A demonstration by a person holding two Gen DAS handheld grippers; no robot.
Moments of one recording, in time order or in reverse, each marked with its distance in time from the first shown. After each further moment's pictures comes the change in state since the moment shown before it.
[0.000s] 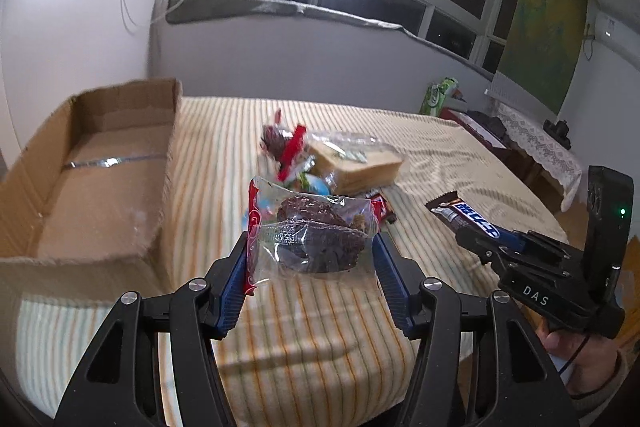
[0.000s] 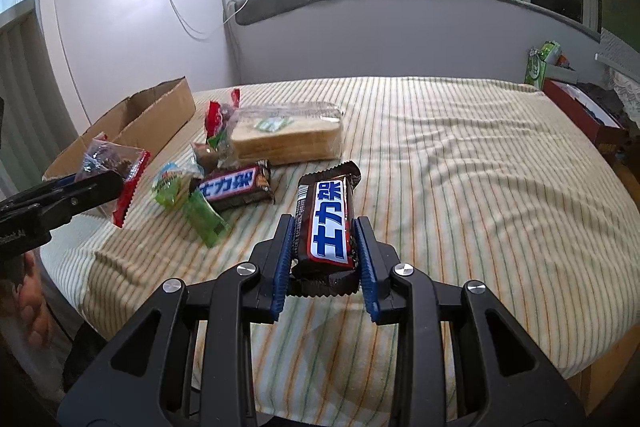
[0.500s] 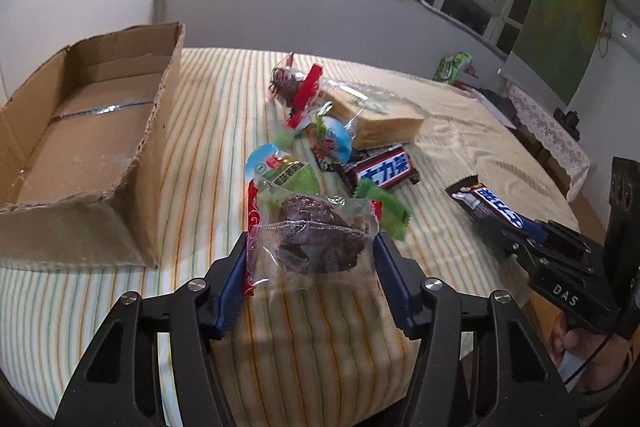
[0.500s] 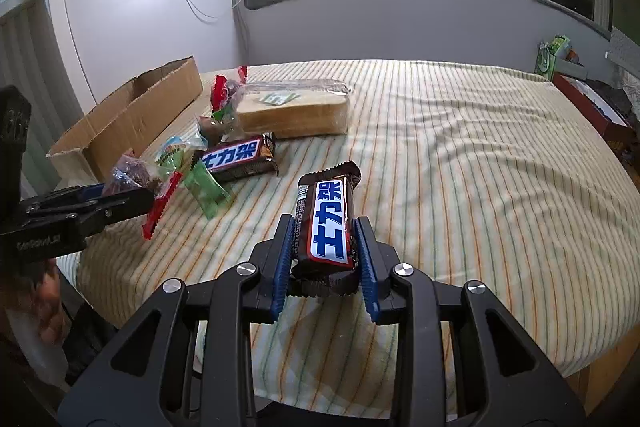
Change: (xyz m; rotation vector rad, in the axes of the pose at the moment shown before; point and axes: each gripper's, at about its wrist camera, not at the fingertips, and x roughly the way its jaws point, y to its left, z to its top) left arm 0.024 0.011 -0.020 -0.053 0.120 -0.007; right arm 0.004 -0.005 -0.014 -0.027 0.050 0.032
